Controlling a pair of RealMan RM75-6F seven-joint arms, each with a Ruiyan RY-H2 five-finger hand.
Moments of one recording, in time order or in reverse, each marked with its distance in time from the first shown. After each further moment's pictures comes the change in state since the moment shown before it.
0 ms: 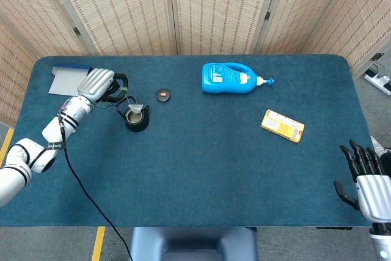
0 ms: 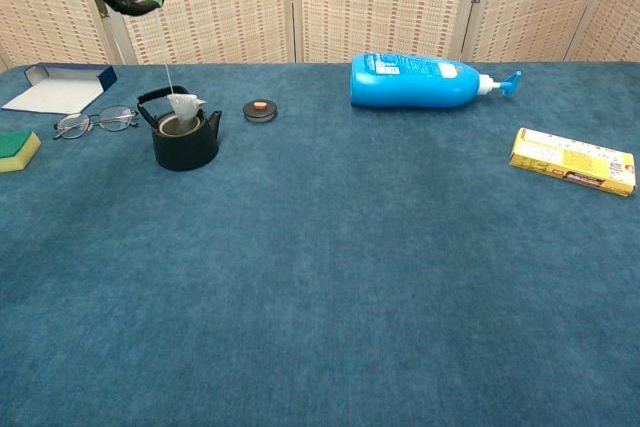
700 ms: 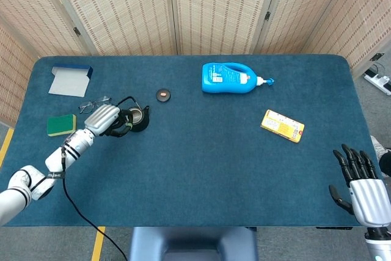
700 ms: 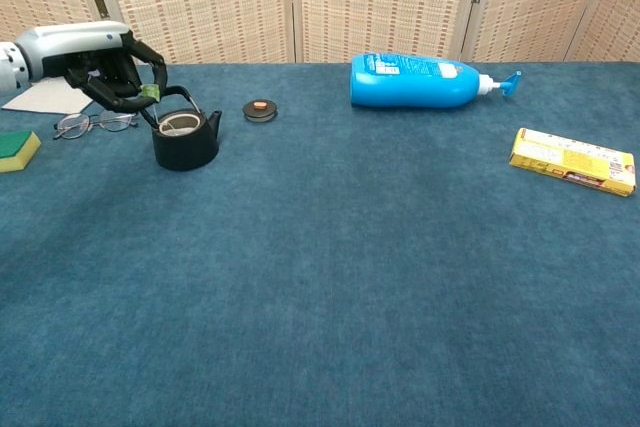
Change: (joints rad) left arm 0.134 -0.097 0.127 -0.016 0.100 0.176 -0.087; right arm -0.011 -0.018 -0.024 0.005 -0.048 0.032 -0.035
